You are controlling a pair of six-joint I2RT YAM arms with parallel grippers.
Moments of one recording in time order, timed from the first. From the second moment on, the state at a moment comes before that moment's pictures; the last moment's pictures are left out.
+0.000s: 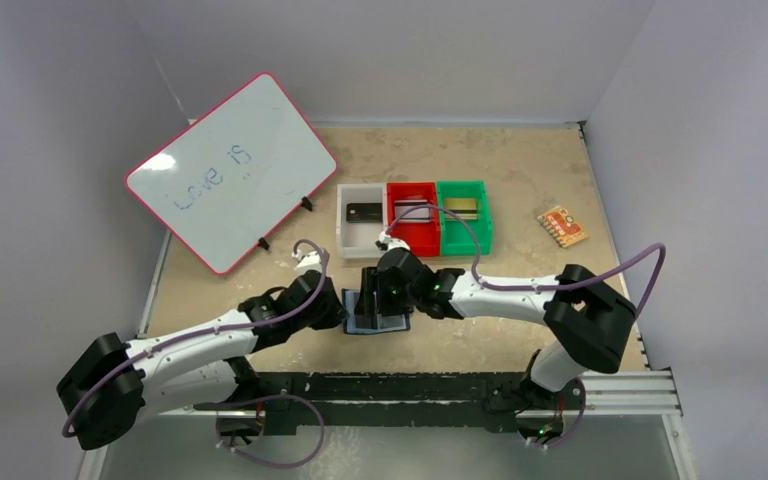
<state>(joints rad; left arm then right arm) -0.88 1.01 0.41 -0.22 -0.18 -0.94 1.03 1.57 0.83 -0.08 0.01 0.88</state>
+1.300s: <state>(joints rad) -0.88 0.96 0.41 -0.22 -0.13 -0.93 1.05 1.70 1.02 -0.25 0.11 0.81</state>
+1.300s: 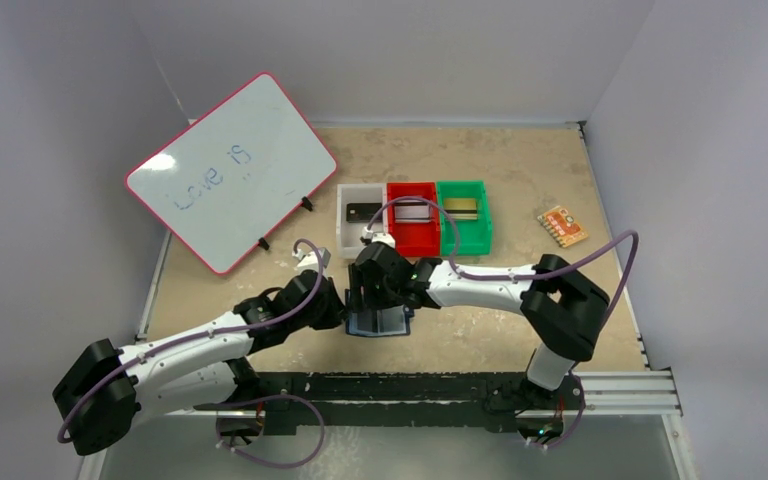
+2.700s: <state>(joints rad) -0.88 0.96 0.41 -0.22 -0.13 -0.92 1.05 1.58 1.01 -0.44 0.22 0.84</state>
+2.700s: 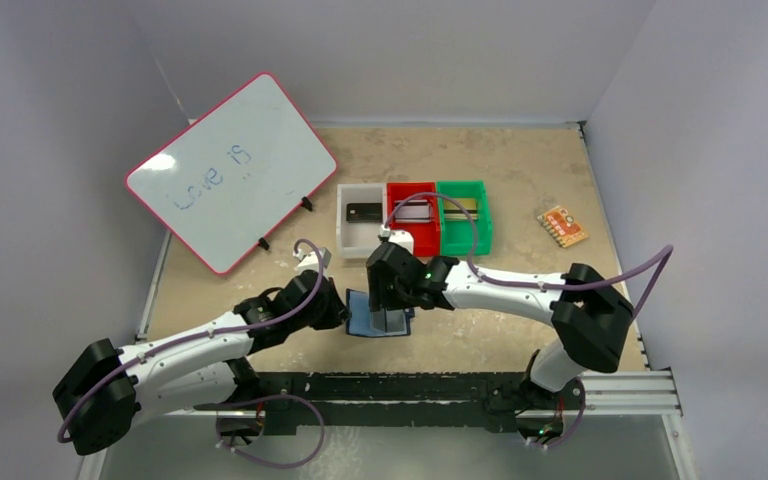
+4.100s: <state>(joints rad) -0.88 0.98 0.41 -0.22 -0.13 -0.92 1.05 1.52 0.87 -0.31 0.13 0.89</state>
